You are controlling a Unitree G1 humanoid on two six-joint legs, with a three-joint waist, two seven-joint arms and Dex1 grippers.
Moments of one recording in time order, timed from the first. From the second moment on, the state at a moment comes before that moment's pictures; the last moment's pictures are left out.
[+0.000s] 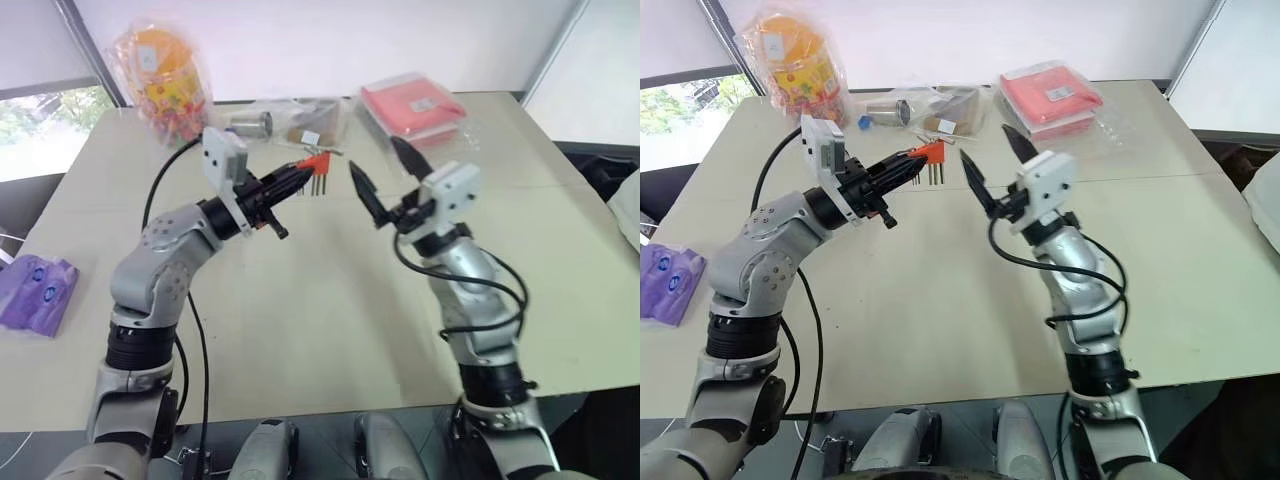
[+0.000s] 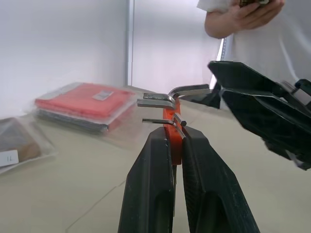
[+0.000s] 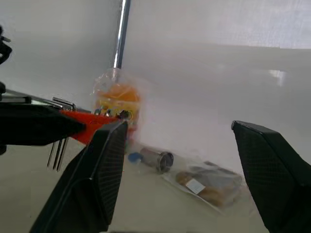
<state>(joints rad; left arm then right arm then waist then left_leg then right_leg) -0.60 0.38 0.06 -0.19 -0.62 0.56 -0.65 -0.40 -0.25 0.01 -0.31 0.22 0.08 0.38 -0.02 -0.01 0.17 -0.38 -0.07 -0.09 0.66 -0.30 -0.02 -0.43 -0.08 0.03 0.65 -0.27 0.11</state>
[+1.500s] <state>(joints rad) -0.71 0.25 -0.18 0.37 -0.30 0.42 -0.74 -0.17 -0.67 -0.17 -0.42 0.28 0.21 0.62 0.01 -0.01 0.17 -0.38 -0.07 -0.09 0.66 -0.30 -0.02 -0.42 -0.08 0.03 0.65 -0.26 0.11</state>
